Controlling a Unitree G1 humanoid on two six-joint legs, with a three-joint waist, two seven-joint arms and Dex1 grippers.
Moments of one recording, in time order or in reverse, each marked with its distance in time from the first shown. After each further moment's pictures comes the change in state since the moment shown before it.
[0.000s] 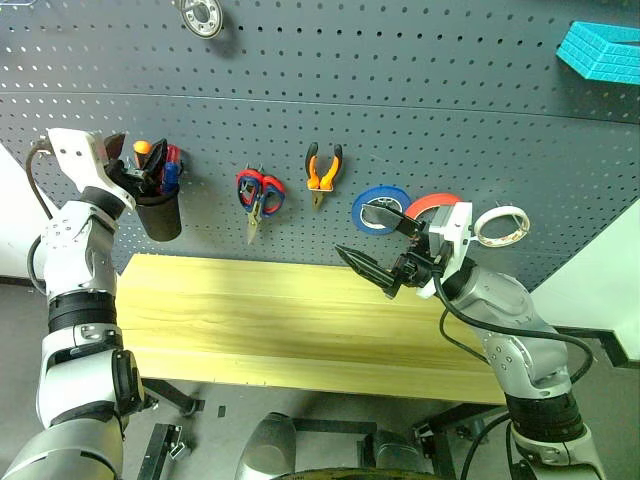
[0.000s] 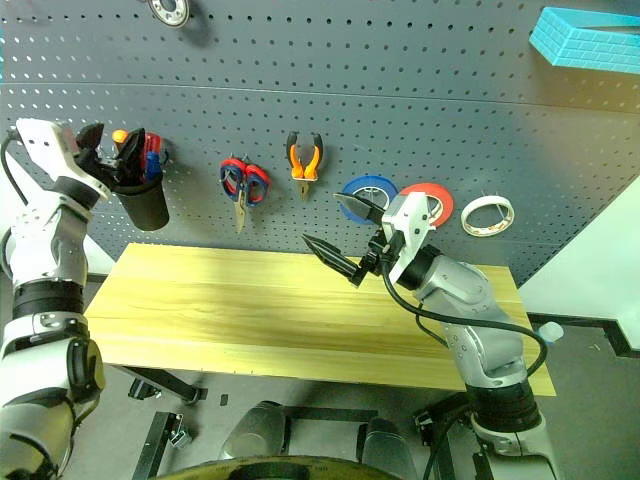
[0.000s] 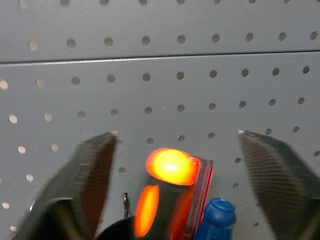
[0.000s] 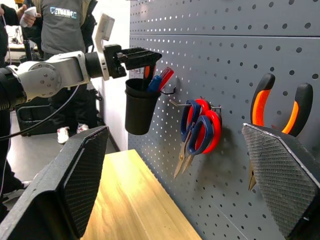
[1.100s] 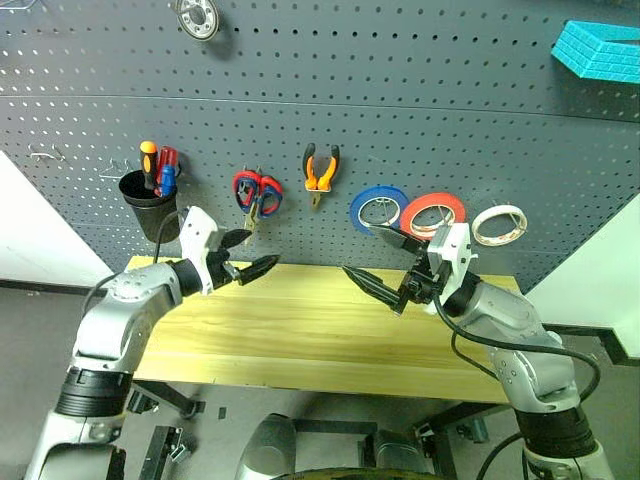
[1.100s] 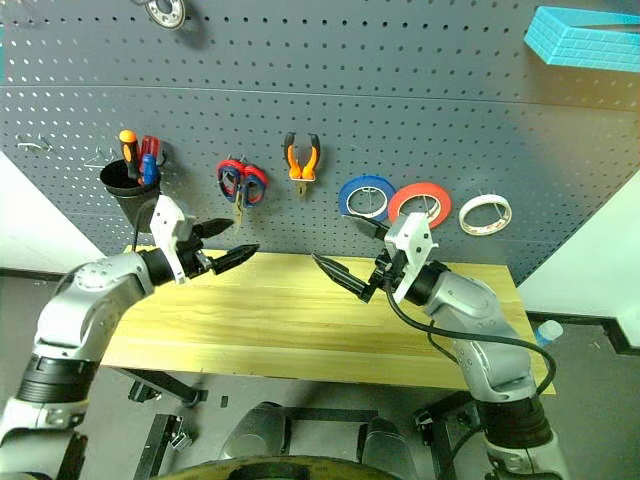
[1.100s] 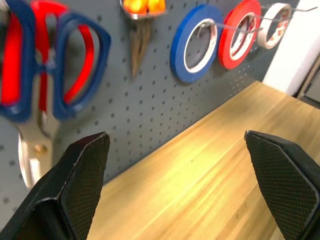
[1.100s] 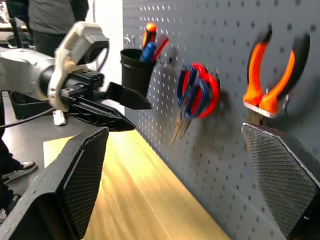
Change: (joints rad) left arm 0.489 -0.024 -0.328 -0.798 -0.129 0.579 -0.129; right arm 0.137 -0.035 -0.003 0.007 -0.049 -0.023 0.020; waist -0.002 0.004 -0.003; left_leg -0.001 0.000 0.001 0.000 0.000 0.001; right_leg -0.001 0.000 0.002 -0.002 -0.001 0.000
